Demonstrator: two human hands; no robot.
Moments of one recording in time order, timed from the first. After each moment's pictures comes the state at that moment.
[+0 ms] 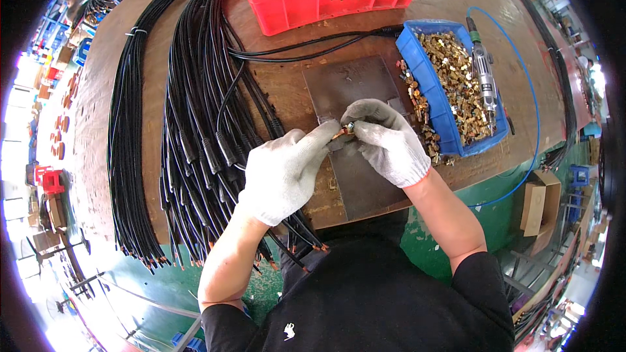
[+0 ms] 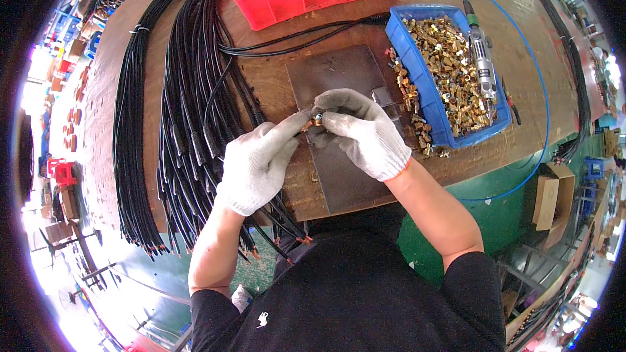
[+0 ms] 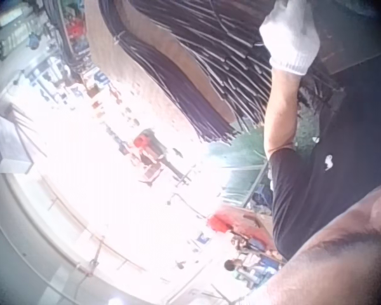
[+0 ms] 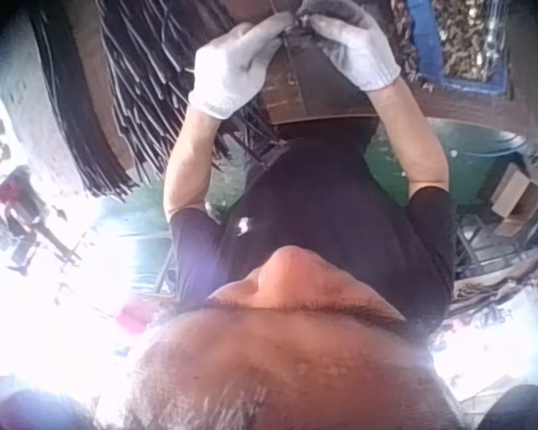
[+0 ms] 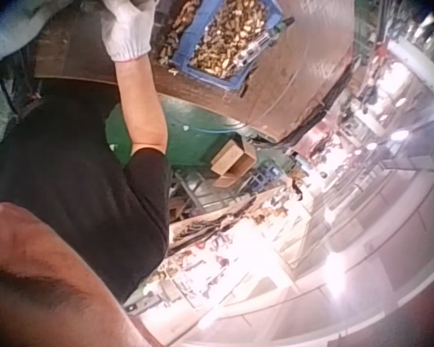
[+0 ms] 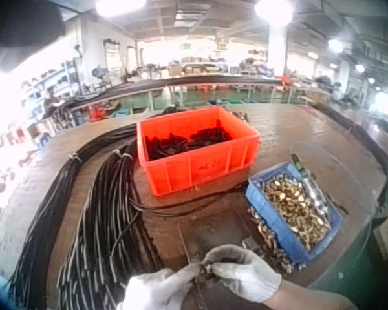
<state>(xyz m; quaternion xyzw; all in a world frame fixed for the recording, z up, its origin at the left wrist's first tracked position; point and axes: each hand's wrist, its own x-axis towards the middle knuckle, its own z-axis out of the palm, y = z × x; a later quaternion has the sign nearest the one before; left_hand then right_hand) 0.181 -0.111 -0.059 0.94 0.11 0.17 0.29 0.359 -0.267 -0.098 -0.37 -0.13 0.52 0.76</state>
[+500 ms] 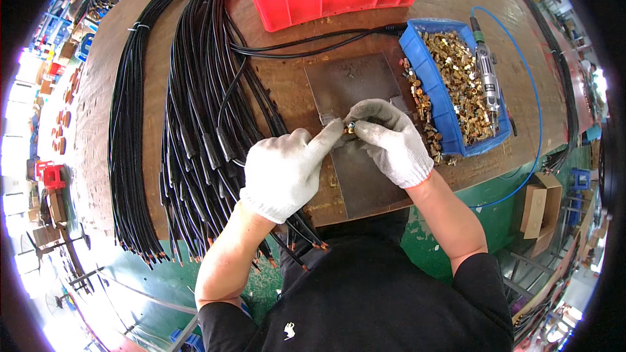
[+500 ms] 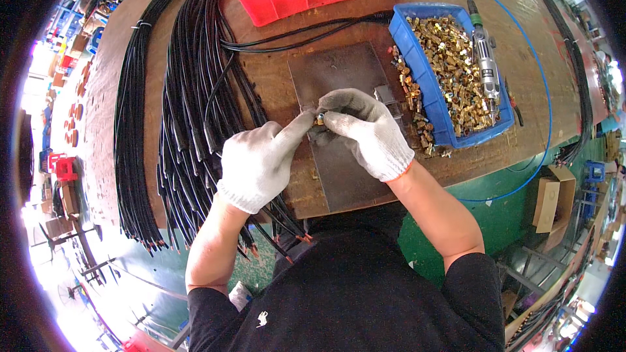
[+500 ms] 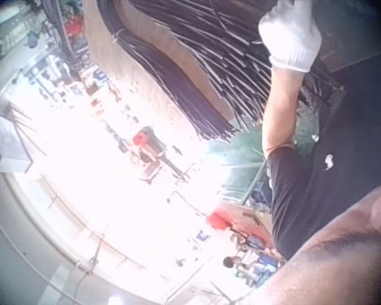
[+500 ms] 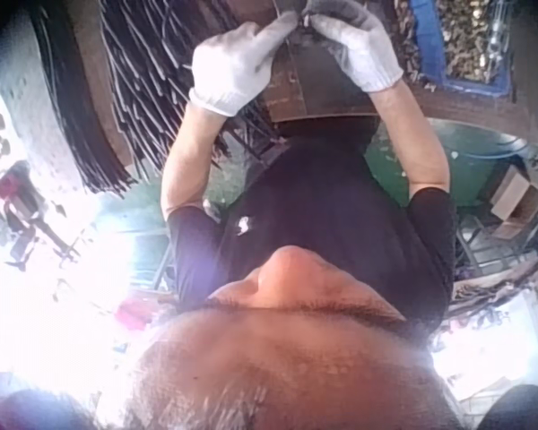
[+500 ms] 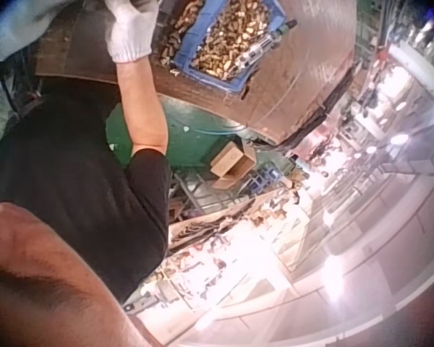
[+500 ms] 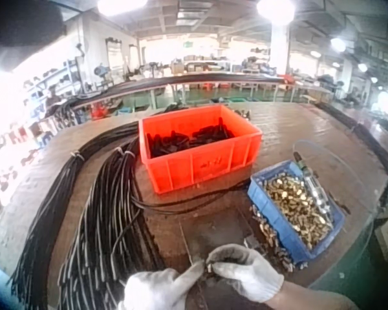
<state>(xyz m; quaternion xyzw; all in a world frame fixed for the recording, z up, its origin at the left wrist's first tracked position) 0.179 -0.117 -0.062 0.97 0.08 0.17 0.13 0.354 -0.273 -0.095 -0.42 -0.13 0.50 0.74</state>
